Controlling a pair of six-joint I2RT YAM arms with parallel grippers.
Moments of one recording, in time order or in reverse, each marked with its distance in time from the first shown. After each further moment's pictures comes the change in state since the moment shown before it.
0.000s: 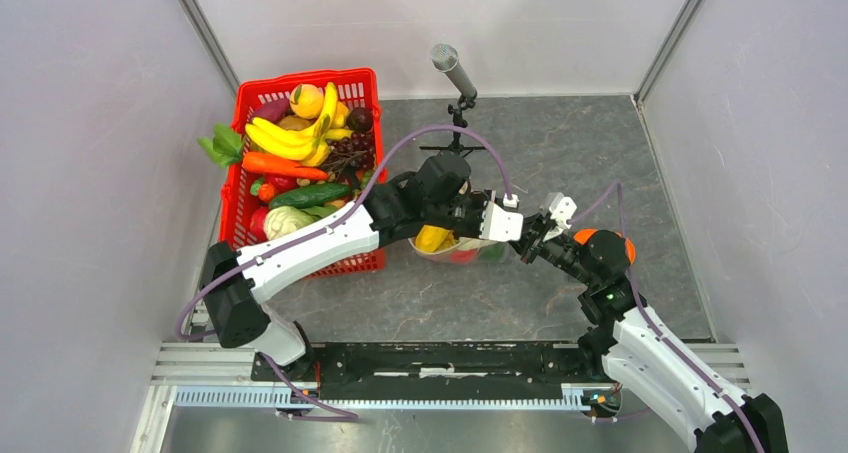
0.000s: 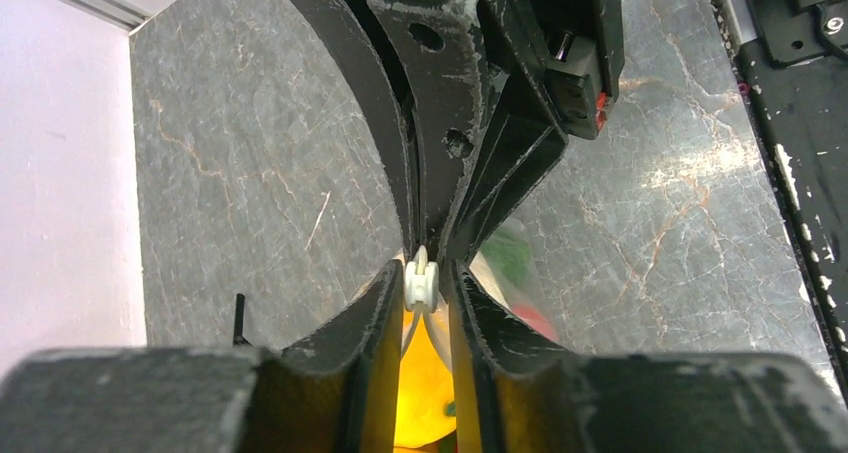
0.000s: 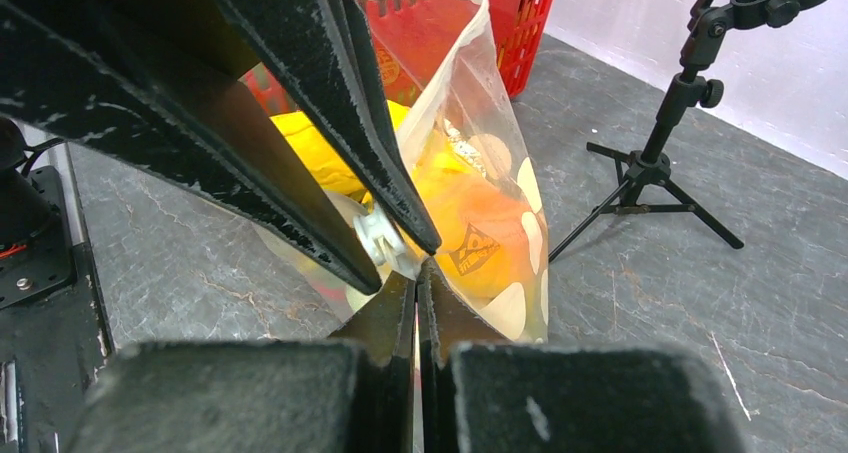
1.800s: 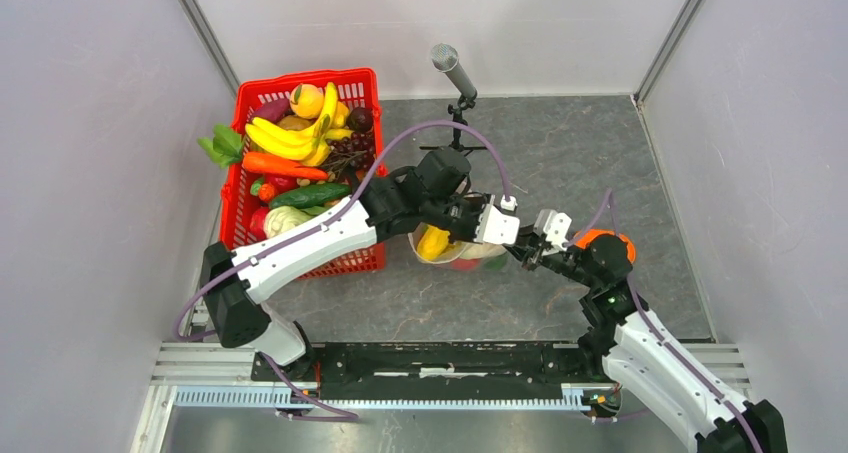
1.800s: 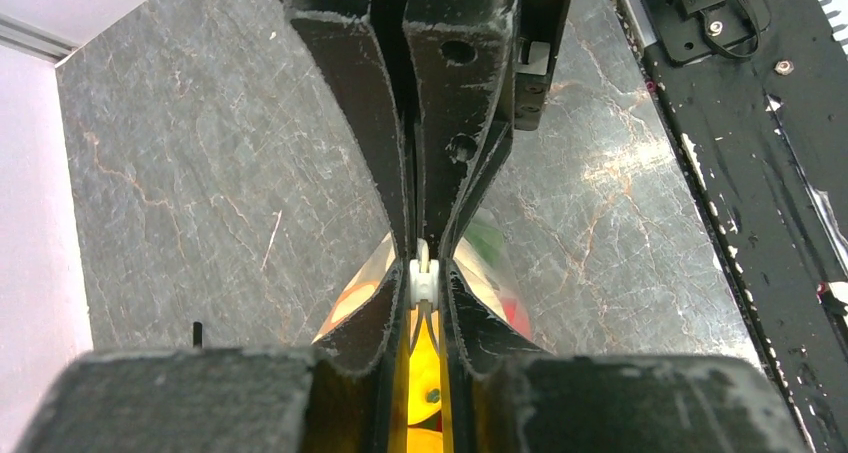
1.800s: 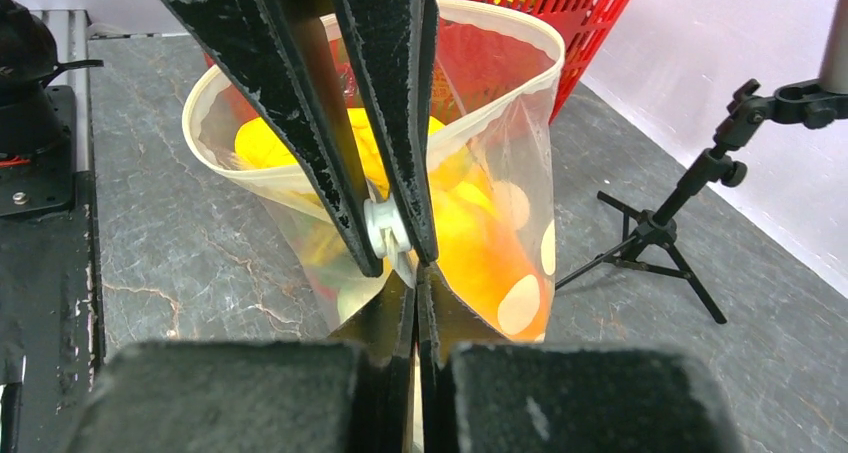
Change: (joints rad) left arm 0.006 0.002 0.073 -0.157 0.113 0.024; right arm 0.000 -0.017 -0.004 -0.003 -0.151 -0.179
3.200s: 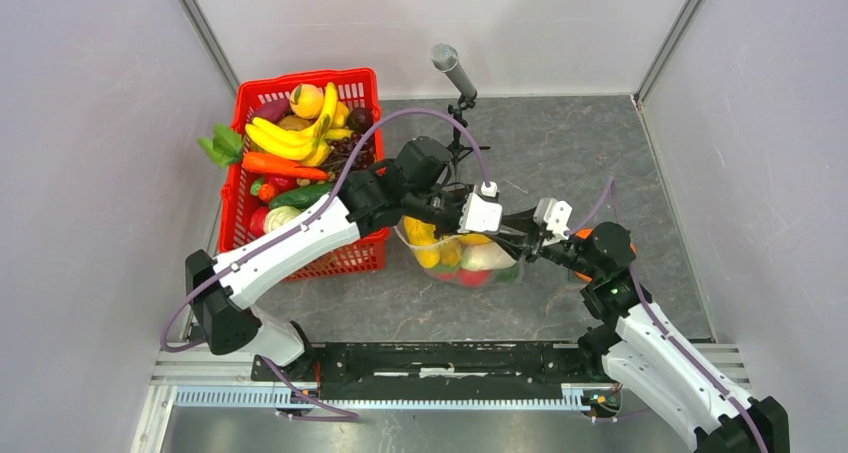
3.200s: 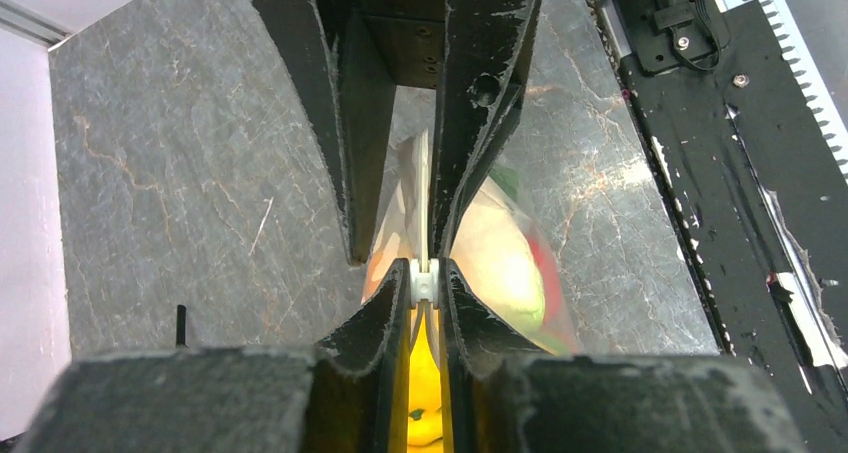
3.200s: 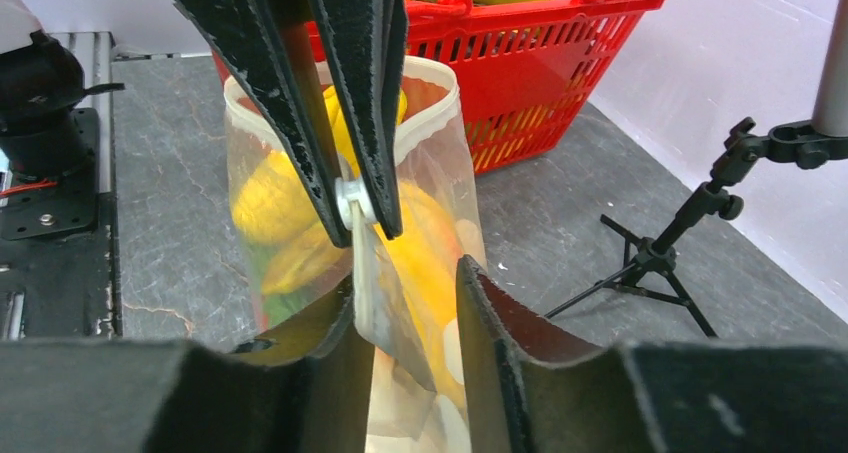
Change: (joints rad) left arm 0.062 -0.069 -0.008 -0.046 0.076 -0.037; right arm 0.001 0.023 0.097 -0.055 -0.009 0.013
